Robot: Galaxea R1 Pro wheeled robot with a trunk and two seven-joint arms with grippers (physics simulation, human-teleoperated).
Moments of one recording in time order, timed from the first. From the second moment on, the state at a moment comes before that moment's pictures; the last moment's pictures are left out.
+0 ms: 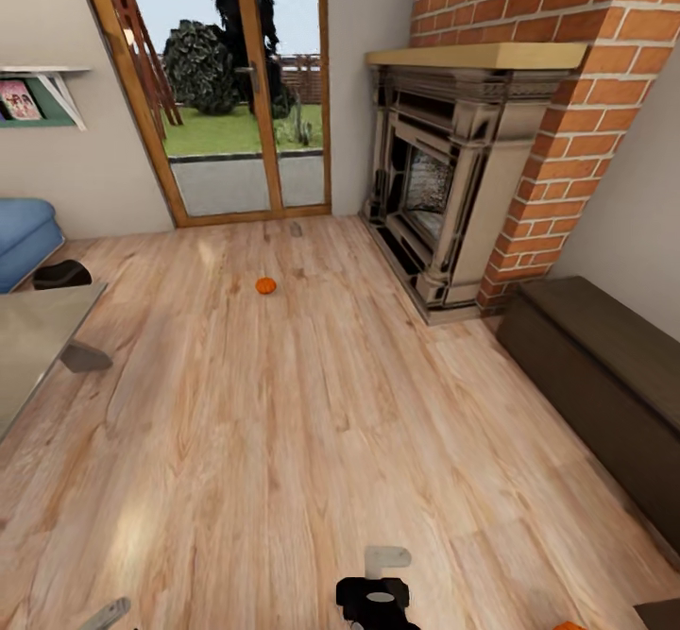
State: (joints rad) left arm -0.25 0.20 0.21 -0.47 0.52 0.20 0.12; right arm -0.34 0.17 0.70 -0.71 -0.65 0.26 -0.62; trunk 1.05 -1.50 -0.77
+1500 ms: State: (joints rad) left arm -0.25 0.19 0.15 -0.47 0.52 0.19 0.12; right arm -0.34 0.17 0.70 -0.54 -0.65 0.10 -0.63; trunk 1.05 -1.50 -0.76
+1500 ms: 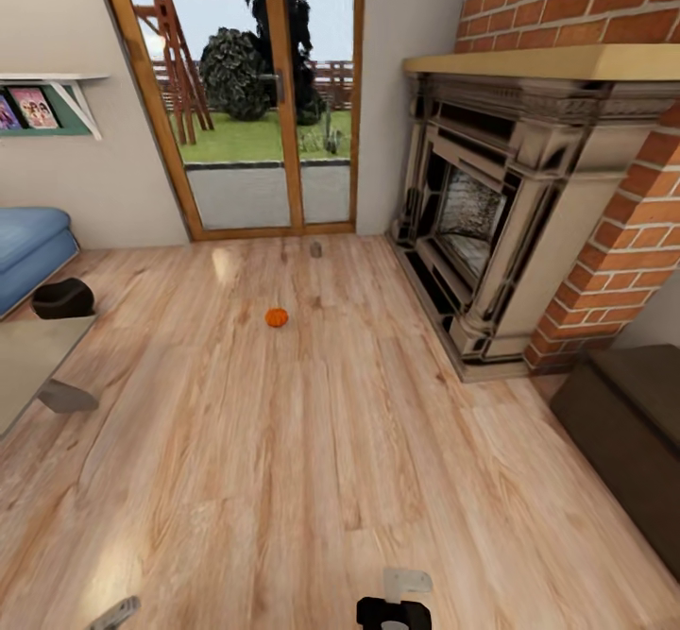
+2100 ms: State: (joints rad) left arm -0.25 0.19 0.15 -0.47 0.52 0.18 0.12; right arm -0.34 0.17 0.70 -0.54 -0.64 0.10 -0.63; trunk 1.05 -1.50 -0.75
